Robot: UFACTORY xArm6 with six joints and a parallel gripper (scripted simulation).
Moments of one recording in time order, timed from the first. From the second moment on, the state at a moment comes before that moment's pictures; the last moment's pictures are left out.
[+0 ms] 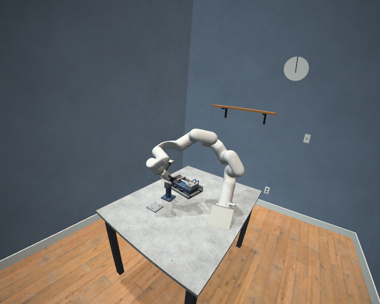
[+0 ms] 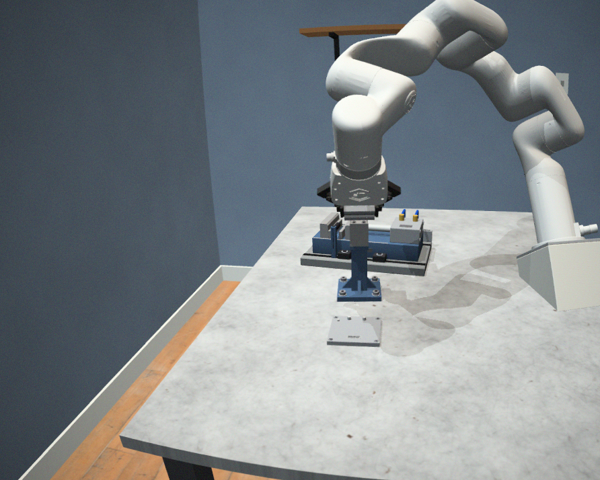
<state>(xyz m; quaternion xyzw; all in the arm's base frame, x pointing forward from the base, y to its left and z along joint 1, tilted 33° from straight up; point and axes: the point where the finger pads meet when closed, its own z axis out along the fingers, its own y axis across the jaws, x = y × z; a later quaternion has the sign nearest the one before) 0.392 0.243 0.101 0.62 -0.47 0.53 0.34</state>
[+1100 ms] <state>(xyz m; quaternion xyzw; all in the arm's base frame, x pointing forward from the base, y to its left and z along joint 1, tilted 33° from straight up) 0.396 0.233 0.084 0.62 -0.47 0.53 0.34</state>
